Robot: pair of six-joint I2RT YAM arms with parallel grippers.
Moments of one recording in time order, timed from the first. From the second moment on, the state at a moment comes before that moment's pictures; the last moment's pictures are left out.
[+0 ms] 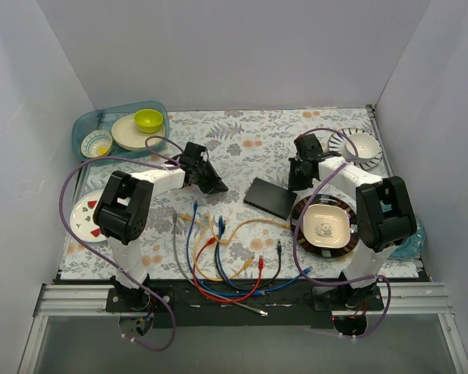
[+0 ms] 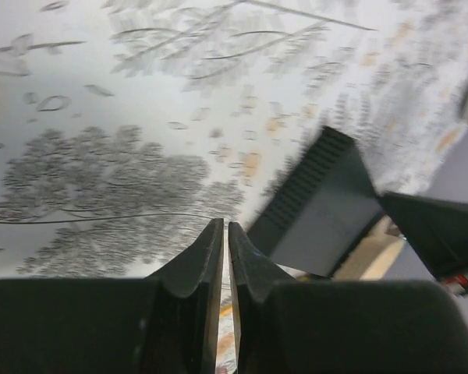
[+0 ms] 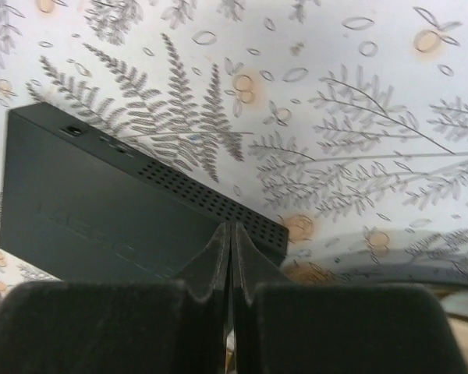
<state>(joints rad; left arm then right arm) -0.42 1.90 1.13 -0.18 0.31 -0.97 0.35 1.73 1.13 -0.49 -0.03 0.39</state>
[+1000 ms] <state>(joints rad) -0.73 2.05 1.45 -0.09 0.59 -0.75 0.31 1.54 1.21 -0.53 0.02 0.48</state>
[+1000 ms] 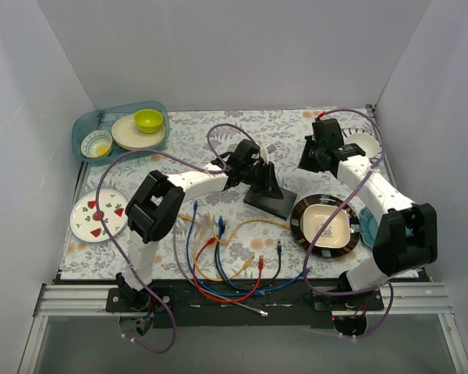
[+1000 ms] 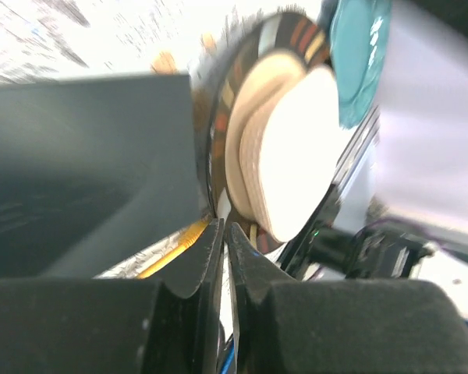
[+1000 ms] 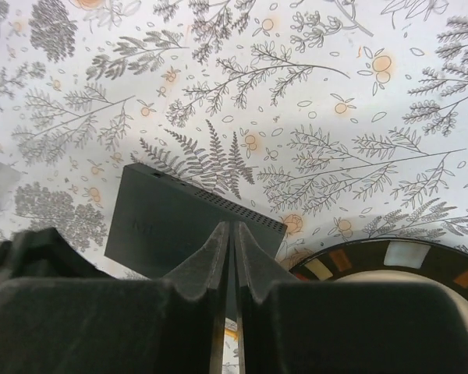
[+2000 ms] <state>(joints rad) -0.79 2.14 1.41 -0.14 0.49 -0.74 0.30 1.40 1.03 -0.58 0.01 0.50</state>
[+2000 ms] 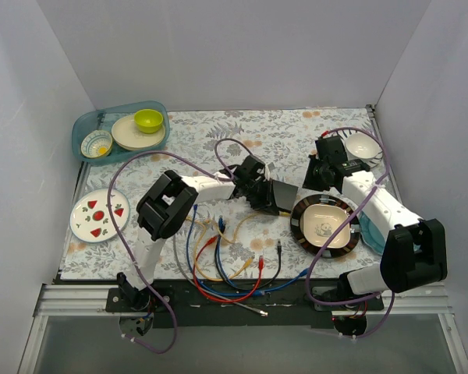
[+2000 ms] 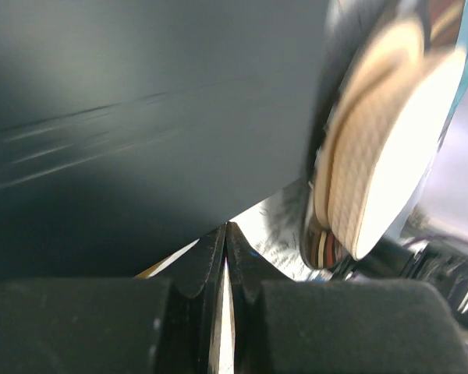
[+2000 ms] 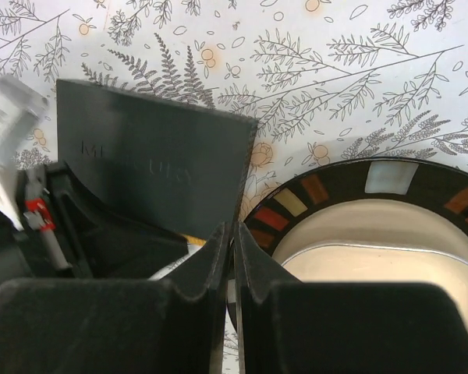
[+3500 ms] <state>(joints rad) -0.47 2.18 1.49 -0.17 0.34 -0.89 0.26 1.94 1.31 -0.54 -0.02 0.49</state>
